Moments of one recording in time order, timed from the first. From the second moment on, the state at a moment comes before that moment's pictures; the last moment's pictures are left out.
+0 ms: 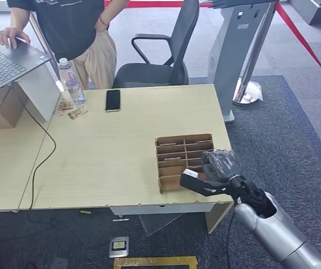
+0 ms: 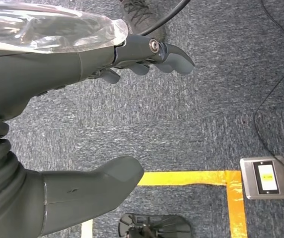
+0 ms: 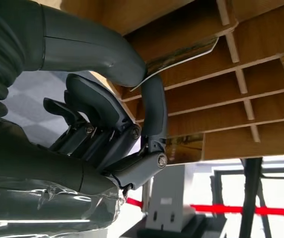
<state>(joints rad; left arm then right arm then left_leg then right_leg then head) -0.06 0.02 -0.19 -0.22 0.10 0.40 -0.22 -0.28 -0.28 0.60 -1.43 0.98 -0.14 0.19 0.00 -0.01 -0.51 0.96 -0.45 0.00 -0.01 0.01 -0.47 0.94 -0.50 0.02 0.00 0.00</state>
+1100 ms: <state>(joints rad) -0.07 0.02 -0.24 -0.22 0.06 0.39 -0.20 -0.33 -0.53 0.40 -1.95 0.59 0.00 0.44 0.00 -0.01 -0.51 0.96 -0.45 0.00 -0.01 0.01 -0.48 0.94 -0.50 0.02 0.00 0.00</state>
